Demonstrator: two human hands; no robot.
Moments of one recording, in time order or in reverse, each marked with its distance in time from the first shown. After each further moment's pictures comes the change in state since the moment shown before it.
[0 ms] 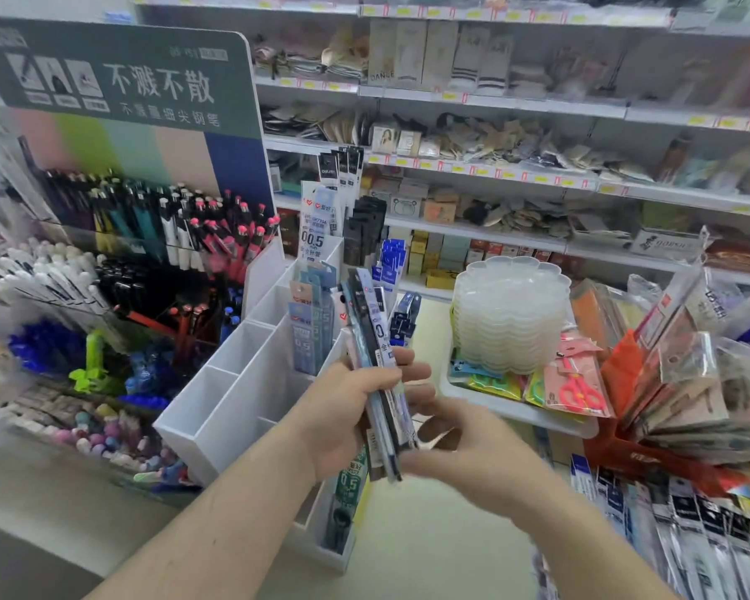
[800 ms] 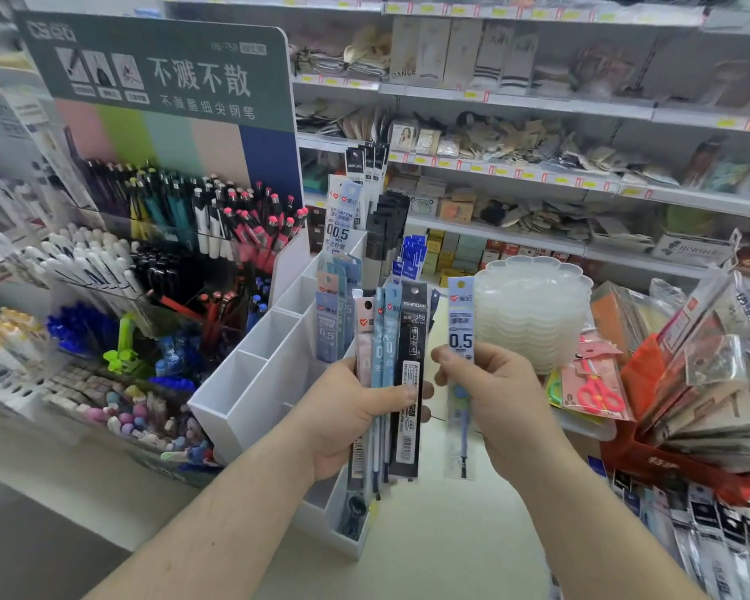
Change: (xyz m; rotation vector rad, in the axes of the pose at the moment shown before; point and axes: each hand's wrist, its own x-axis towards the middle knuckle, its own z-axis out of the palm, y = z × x) left_hand -0.019 -0.002 -0.022 0.156 -0.024 0.017; right_hand 0.018 -0.022 0.002 0.635 0.252 -0.134
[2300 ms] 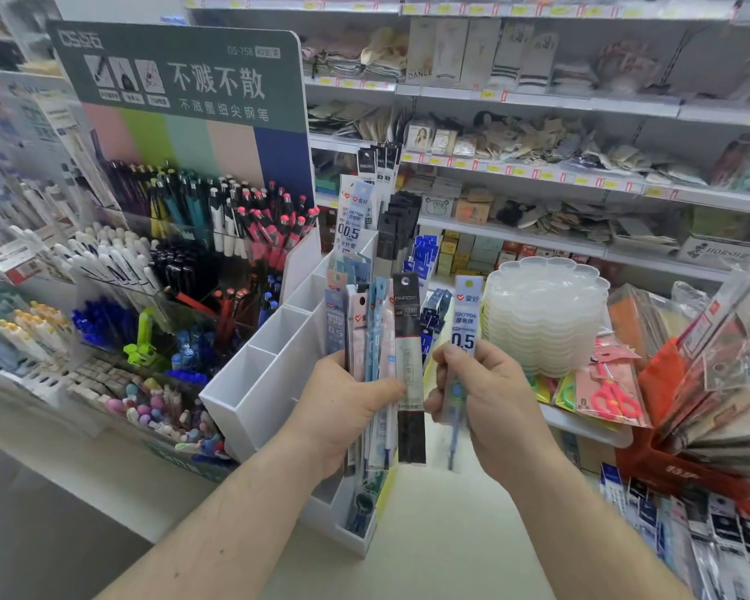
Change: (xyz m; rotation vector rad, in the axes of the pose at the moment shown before) left_hand -0.004 -0.003 0.002 0.118 0.302 0.093; right_hand 0.003 0.003 0.010 0.153 -0.029 0.089
